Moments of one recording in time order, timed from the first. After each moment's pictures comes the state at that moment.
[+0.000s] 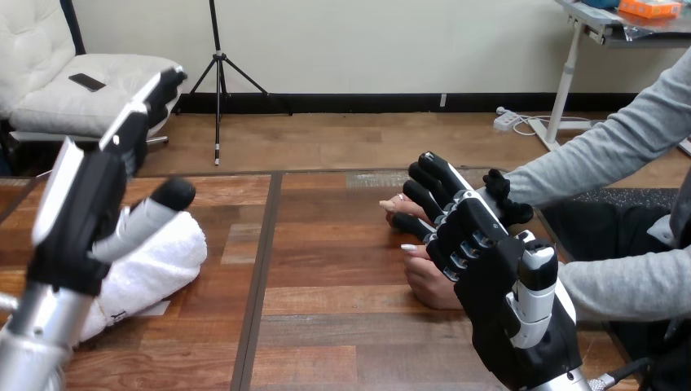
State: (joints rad) left arm -0.08 0.41 0.21 0.21 -0.06 -0.69 -0.30; right arm 0.27 -0.09 0.08 -0.16 0.33 -0.35 0.46
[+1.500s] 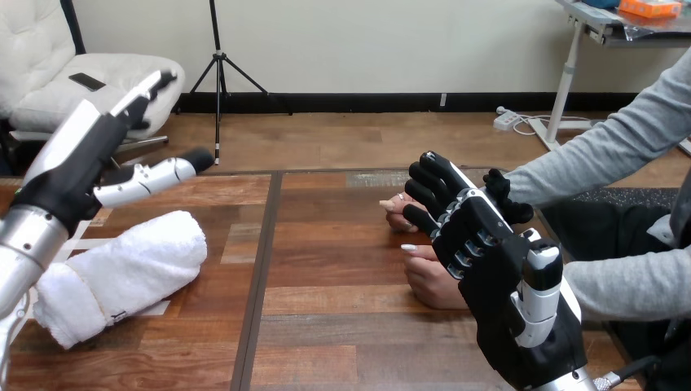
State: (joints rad) left arm -0.41 0.65 0.11 0.64 0.34 -0.54 -0.23; right arm 0.27 -0.09 0.07 -0.17 0.33 -0.36 0.48
